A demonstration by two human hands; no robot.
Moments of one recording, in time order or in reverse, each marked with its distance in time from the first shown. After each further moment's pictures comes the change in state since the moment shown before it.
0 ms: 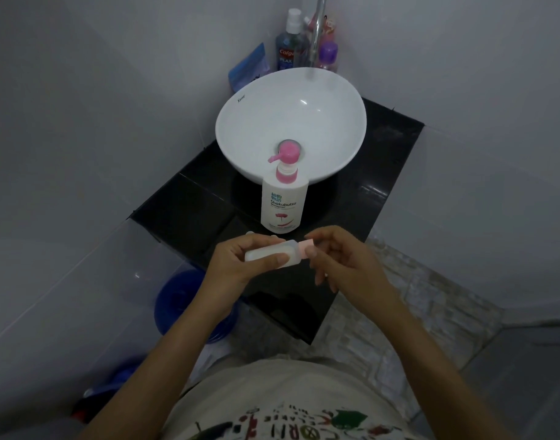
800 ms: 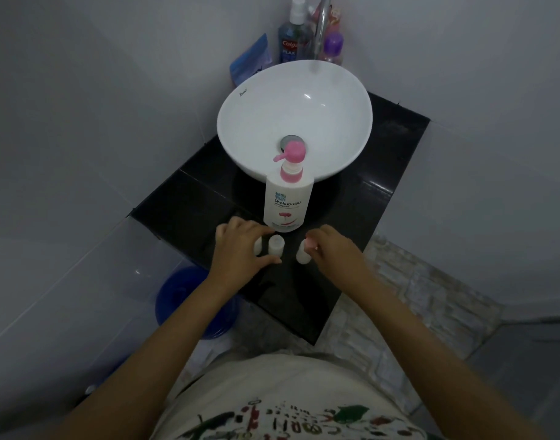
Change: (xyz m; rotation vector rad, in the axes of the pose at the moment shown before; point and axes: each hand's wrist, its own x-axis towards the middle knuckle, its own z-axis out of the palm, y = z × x) left_hand 0.068 -0.054 -0.025 1.156 0.118 0.318; right_hand 0.065 0.068 0.012 -0.840 -0.016 -0.154
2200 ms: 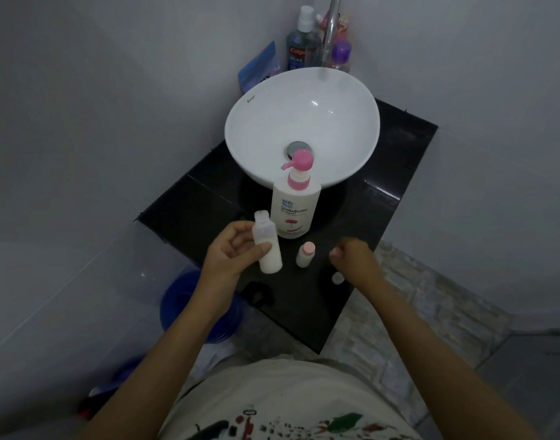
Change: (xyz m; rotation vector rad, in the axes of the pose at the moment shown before) left_hand -0.028 0.026 -0.051 -1.222 0.022 -0.401; right_hand 0.028 0.047 0.022 0.090 -0.163 0.533
